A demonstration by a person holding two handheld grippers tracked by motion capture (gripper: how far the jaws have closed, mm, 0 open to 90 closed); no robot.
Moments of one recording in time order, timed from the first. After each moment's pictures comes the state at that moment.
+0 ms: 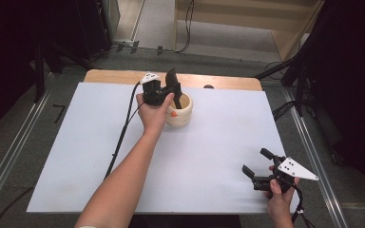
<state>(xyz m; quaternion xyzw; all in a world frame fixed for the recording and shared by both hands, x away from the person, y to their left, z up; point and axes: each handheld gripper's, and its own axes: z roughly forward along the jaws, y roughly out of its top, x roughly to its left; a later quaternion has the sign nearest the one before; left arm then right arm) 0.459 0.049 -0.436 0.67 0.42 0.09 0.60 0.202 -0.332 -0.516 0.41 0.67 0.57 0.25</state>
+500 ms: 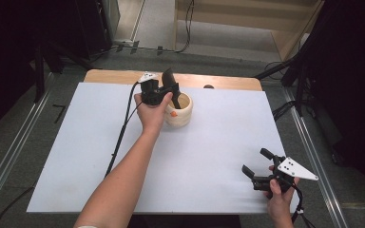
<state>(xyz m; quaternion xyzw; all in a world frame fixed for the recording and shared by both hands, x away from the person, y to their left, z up) 0.465 0.055 -0.439 0.68 0.44 0.09 0.58 0.202 -0.332 -0.516 0.41 0.67 0.56 0.25</state>
